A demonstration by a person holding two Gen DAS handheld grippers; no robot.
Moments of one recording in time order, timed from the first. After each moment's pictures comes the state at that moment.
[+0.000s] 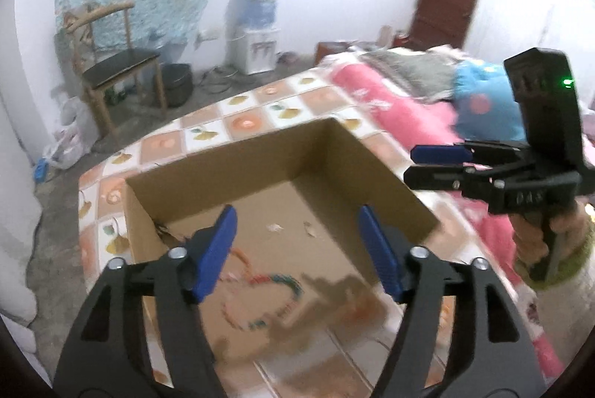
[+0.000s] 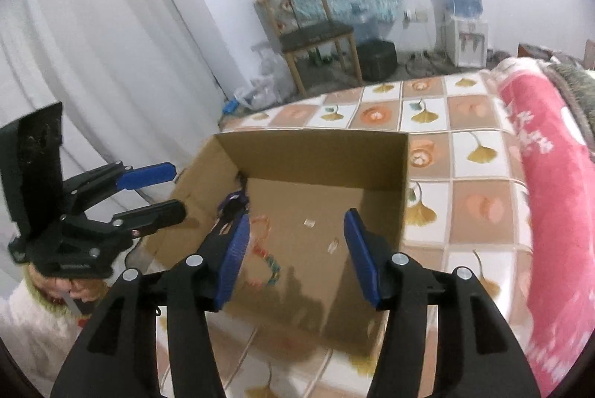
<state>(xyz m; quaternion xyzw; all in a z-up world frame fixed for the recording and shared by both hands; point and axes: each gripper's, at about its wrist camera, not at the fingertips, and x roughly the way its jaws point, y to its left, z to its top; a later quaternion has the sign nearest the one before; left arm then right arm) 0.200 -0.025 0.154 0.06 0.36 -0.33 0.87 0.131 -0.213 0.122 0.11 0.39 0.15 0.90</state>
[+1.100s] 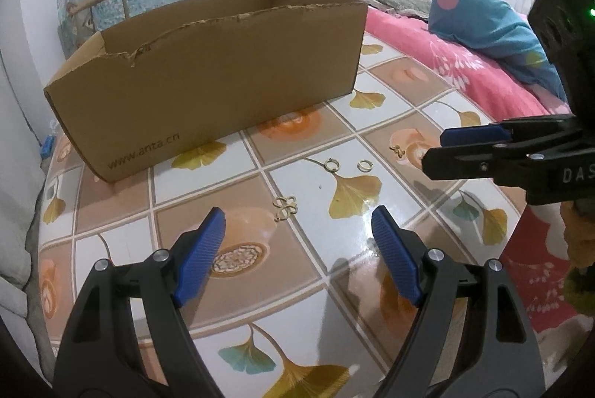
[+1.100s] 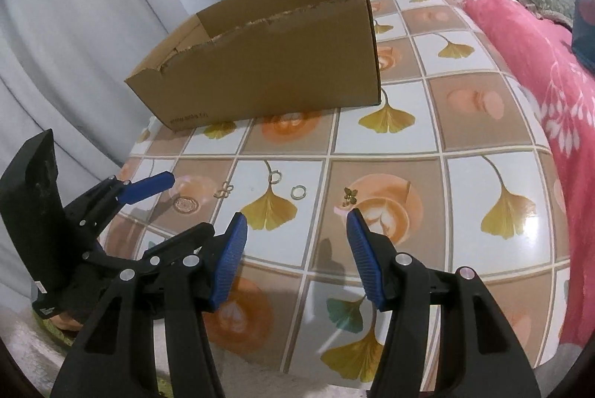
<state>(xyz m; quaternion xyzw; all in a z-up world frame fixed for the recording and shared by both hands) 0.030 -0.037 -0.002 0.12 0.38 -0.31 0.87 -0.032 -0.171 -0.011 0.13 0.45 0.05 0.88</state>
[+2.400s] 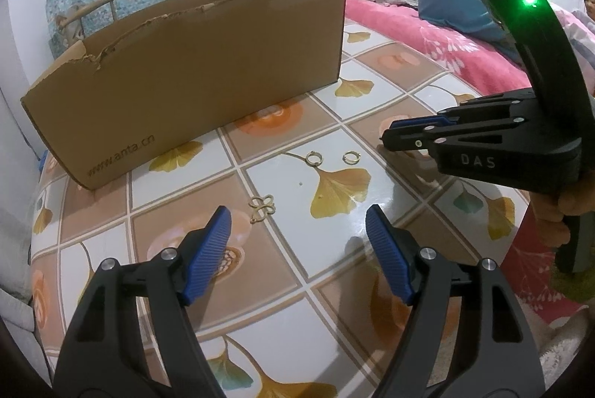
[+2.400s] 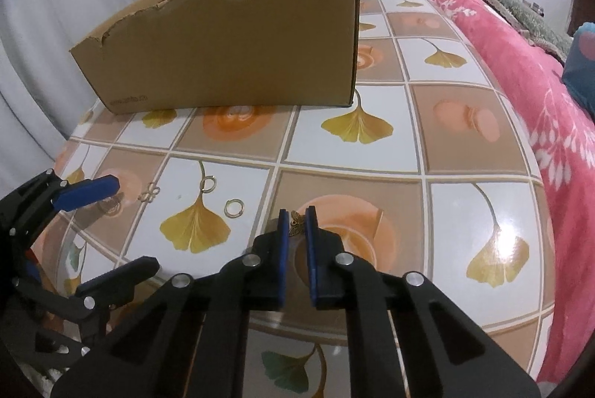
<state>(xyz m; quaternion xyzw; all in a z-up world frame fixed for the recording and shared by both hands) 0.026 -0.054 -0.016 0.14 0.37 -0.31 0.86 -0.002 -0.171 -0.042 0.05 0.46 0.00 0.89</state>
